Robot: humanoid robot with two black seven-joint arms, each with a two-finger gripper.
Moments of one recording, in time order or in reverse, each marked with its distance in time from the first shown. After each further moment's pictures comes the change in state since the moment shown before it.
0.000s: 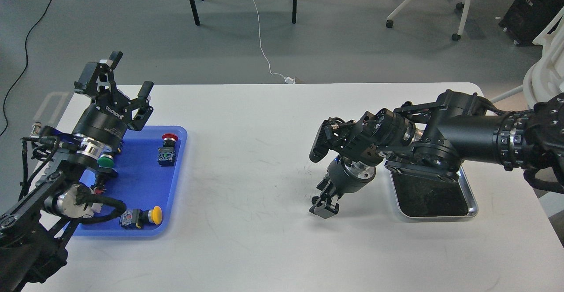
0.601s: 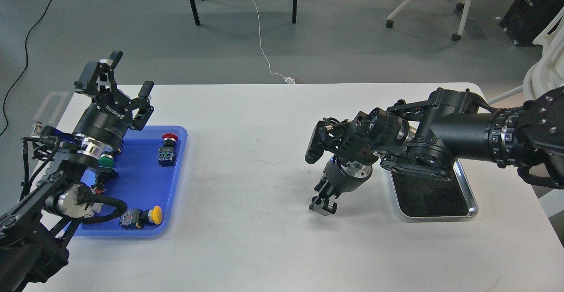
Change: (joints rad) left arm 0.000 -0.007 -0.002 -0.001 0.000 0.000 0.000; right arm 0.025 0.031 -0.036 -0.011 0.000 -0.001 0.000
